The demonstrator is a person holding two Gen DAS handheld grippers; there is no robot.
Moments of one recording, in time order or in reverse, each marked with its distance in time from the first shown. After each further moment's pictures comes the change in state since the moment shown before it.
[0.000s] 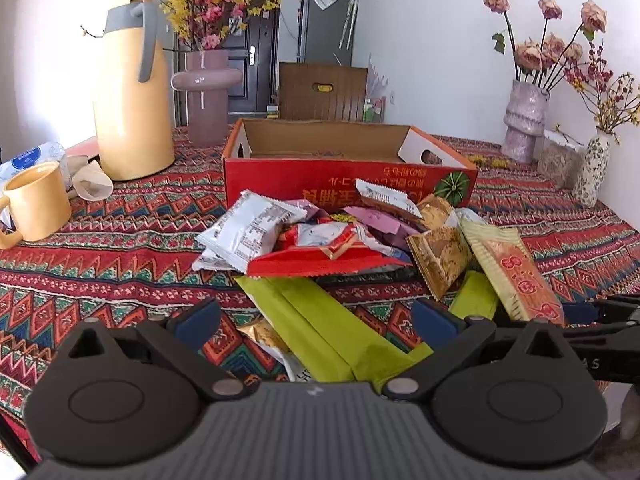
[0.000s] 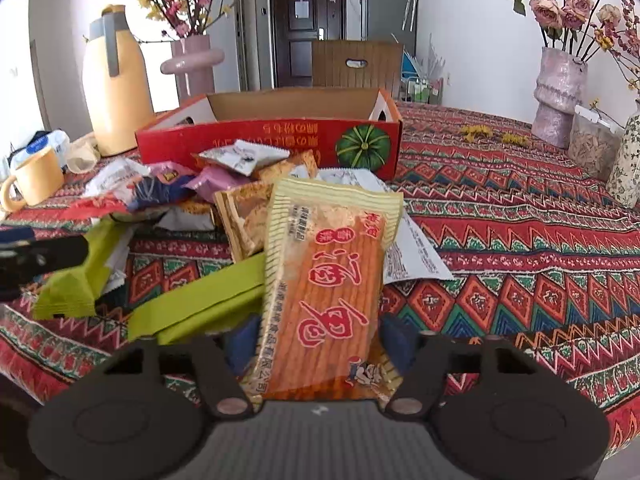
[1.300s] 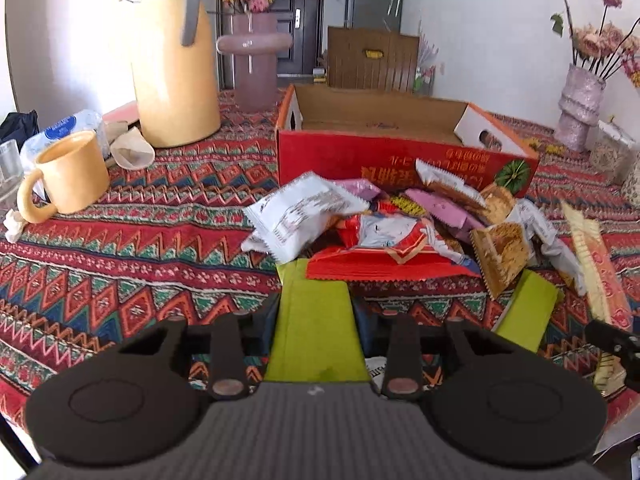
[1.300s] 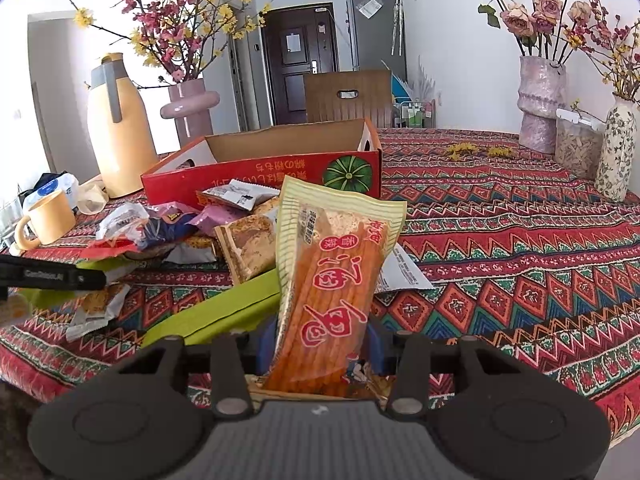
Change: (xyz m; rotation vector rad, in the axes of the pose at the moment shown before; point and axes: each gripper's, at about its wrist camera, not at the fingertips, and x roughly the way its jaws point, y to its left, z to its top) left arm 0.009 0.019 0.018 -0.066 0.110 0.130; right arm -0.024 -0.015 -0.009 0.065 -0.107 0.022
